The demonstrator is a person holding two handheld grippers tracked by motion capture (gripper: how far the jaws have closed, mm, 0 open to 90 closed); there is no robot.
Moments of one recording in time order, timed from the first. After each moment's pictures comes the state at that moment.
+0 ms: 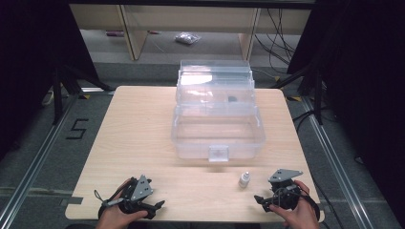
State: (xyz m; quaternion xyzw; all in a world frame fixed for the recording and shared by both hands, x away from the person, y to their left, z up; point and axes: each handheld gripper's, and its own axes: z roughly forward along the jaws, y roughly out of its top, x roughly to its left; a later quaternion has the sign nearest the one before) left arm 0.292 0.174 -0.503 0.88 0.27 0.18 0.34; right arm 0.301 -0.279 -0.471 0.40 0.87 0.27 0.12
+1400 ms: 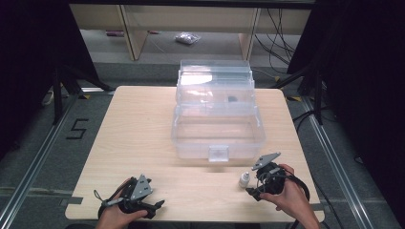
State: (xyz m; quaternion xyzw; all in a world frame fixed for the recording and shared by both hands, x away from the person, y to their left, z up) left arm 0.292 0.174 -0.505 0.88 0.28 0.18 0.35; right arm 0.337 -0.239 -0.440 0.33 0.92 0.20 0.09
